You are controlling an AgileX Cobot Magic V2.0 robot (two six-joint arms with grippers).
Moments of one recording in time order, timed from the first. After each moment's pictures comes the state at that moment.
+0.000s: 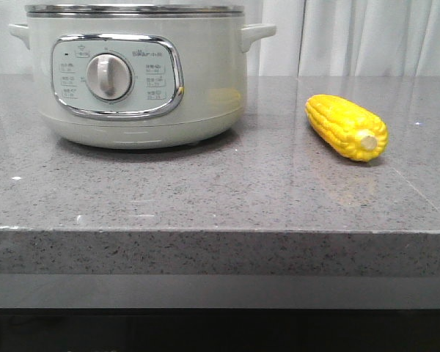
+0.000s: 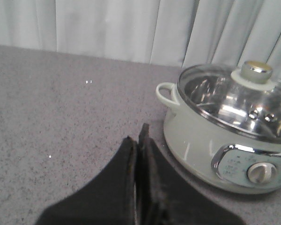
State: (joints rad) left arm -0.04 0.45 -0.75 -0.06 0.64 -0.06; right arm 0.00 0.32 -0.62 0.02 0.59 0.07
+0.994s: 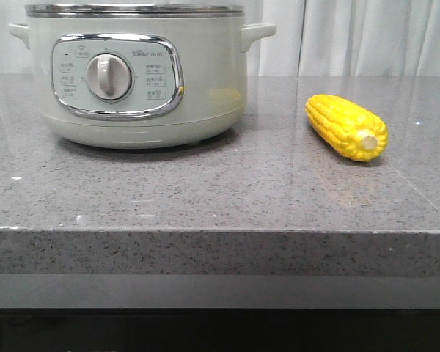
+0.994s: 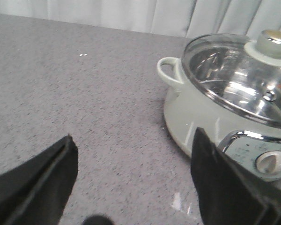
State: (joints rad) left arm -0.07 0.59 -0.75 -0.09 0.57 -0.02; right arm 0.00 0.38 -0.62 0.02 0.61 0.07
